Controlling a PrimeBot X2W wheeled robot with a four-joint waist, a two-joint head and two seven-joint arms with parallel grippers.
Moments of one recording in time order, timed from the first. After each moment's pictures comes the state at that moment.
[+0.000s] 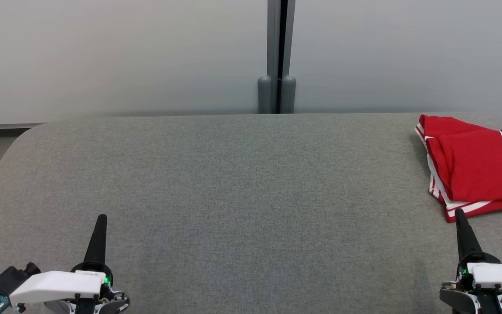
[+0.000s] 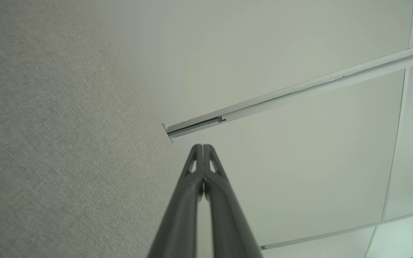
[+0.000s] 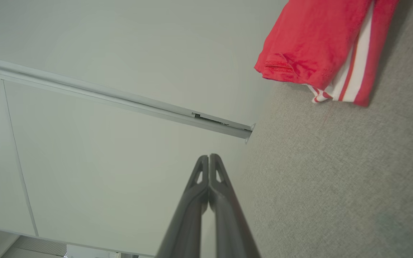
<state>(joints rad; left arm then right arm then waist) -0.04 0.08 0.00 0.22 -1.37 -0.09 0.00 -0.06 -0.06 -0.08 0.24 1.33 0.13 0.04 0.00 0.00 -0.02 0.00</state>
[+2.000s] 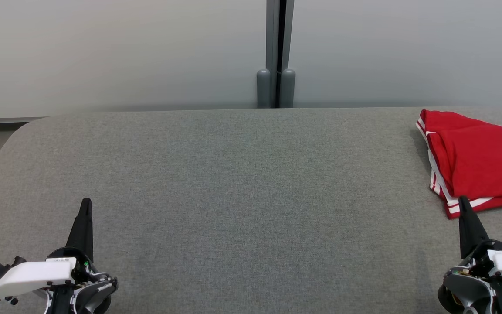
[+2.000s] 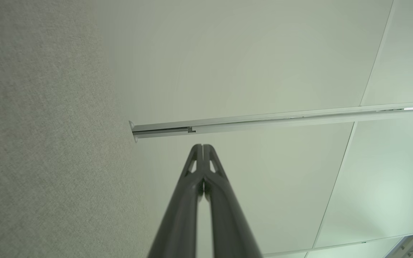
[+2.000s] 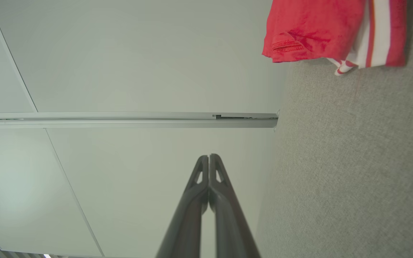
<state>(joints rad) -0.10 0.07 0.08 0.24 -1.64 -0.13 0.09 -0.10 -0.05 -0.11 0.24 1.61 0.13 0.11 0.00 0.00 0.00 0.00</state>
